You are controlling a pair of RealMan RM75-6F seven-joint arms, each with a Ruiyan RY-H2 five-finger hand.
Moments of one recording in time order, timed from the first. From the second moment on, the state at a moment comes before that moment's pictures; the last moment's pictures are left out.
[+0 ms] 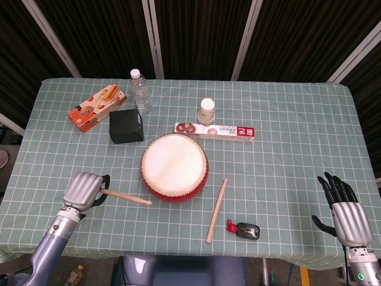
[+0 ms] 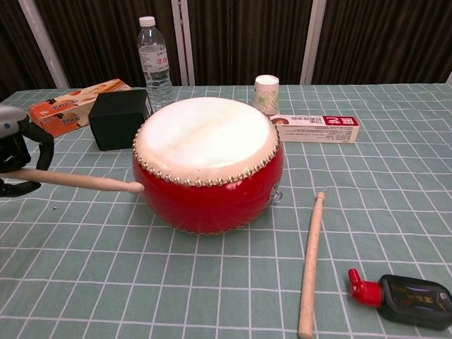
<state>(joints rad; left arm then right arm) -0.56 -1.27 0.05 -1.92 1.10 1.28 0.58 0.07 -1.11 0.02 -1.63 -1.58 1.49 -0.03</state>
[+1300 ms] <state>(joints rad) -0.24 -1.10 0.15 -1.72 1.45 1.58 0.13 0.07 -1.12 0.01 -1.61 -1.61 1.50 -0.06</state>
